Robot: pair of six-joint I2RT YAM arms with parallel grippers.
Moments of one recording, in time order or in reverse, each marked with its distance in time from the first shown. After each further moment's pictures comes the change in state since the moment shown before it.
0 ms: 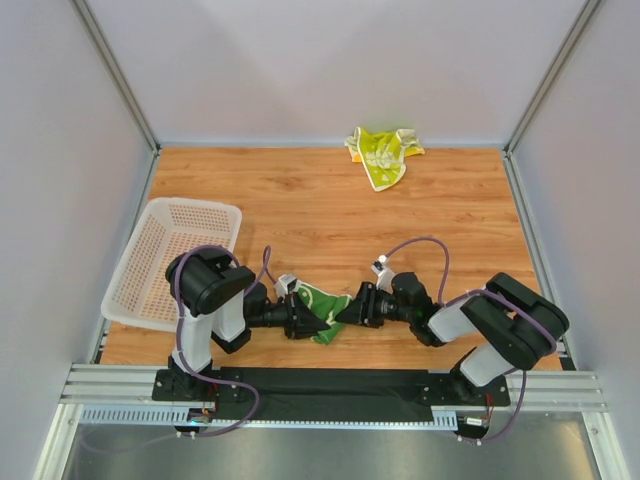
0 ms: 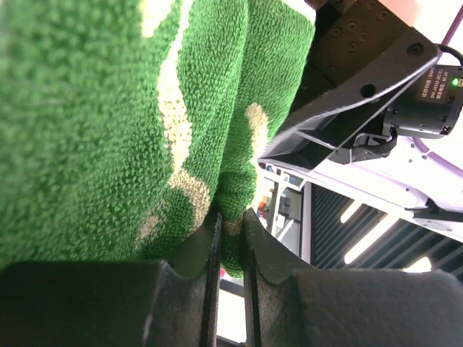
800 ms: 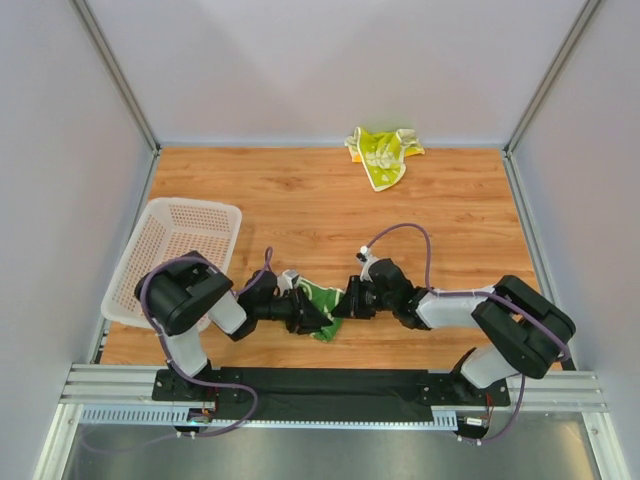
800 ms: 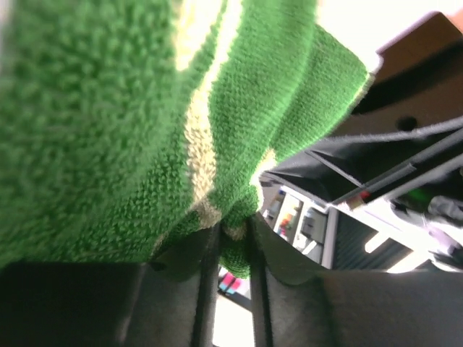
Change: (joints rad) left arm 0.000 -0.206 0.093 -0.439 -0.037 0.112; right arm 0.087 -0.038 0.226 -0.441 0.148 -0.121
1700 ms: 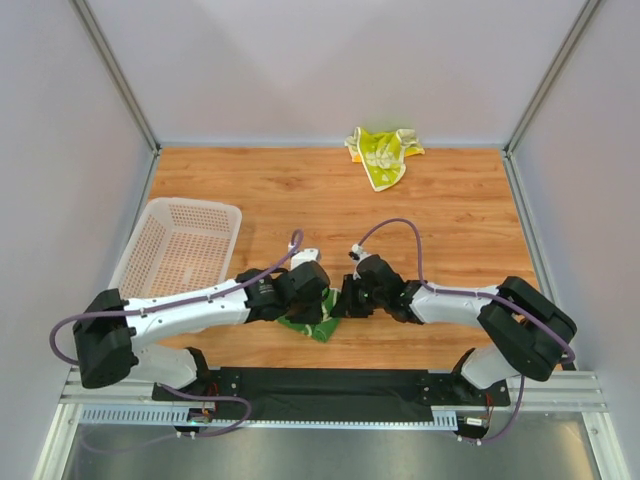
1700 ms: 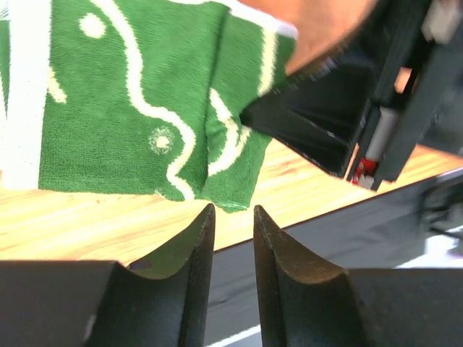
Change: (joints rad) left arm -0.388 -0.492 0.658 -1.683 -0.866 0.542; right arm 0.057 -0.014 0.125 -0.257 0.106 -0.035
